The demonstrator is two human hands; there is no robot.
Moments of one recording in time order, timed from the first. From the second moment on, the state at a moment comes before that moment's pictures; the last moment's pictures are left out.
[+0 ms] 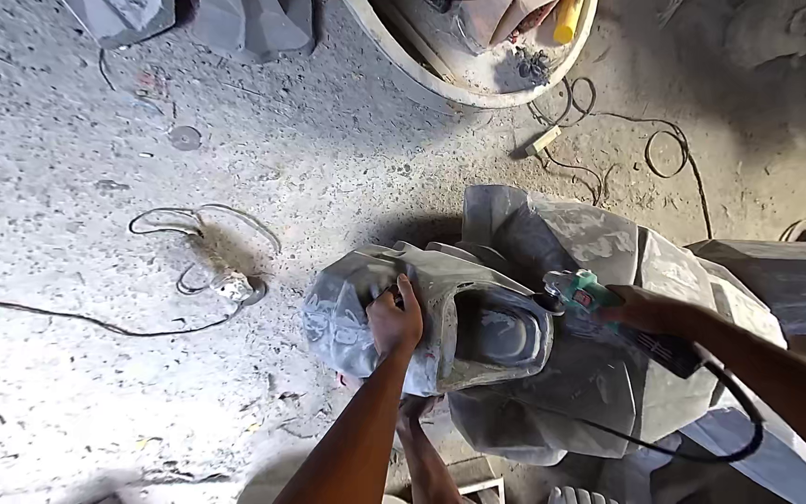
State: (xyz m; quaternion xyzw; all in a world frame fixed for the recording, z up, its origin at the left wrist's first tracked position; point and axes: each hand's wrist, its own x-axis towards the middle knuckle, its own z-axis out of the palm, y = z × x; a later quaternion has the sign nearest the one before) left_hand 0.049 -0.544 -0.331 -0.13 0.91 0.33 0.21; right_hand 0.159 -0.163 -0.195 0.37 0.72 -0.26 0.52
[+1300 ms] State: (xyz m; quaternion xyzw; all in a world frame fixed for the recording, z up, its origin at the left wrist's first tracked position) left_hand 0.053 -0.550 -0.336 -0.11 0.91 0.39 0.10; right_hand 0.037 -0.267 -0.171 0.00 0.83 -0.25 0.49
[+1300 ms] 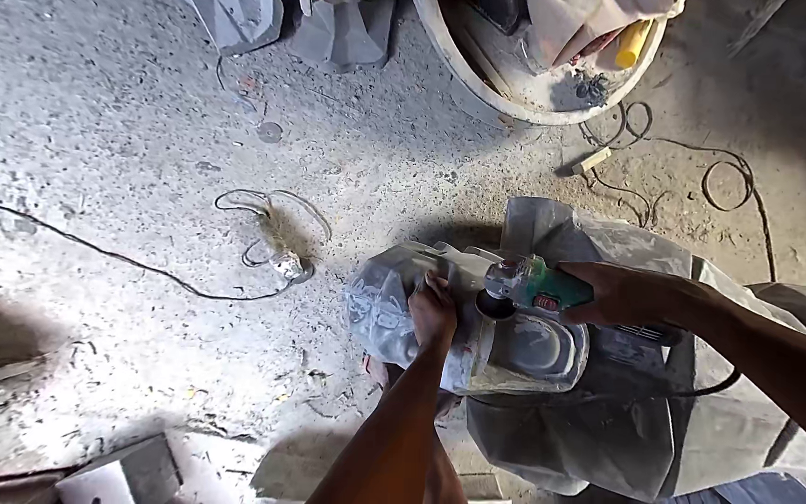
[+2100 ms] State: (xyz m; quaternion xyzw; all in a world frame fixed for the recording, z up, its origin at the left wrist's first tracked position) left_hand 0.054 -0.547 -0.339 -0.12 0.93 0.33 0.12; right_hand 0.000 -0.274 -0.181 0.05 0.77 -0.30 0.56
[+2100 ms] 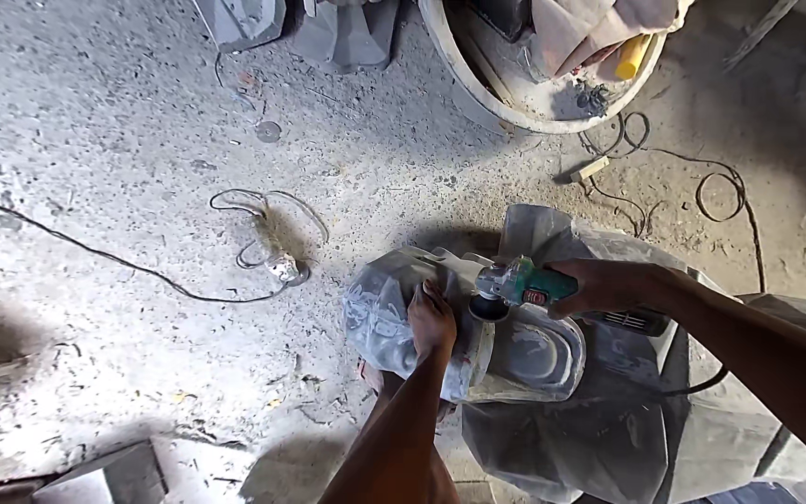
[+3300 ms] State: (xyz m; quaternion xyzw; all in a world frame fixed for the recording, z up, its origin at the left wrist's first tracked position) left_hand 0.045 -0.544 -0.333 -0.08 0.94 0.31 0.13; right_hand 0.211 -0.230 -0.196 0.36 0.76 -0.45 0.28
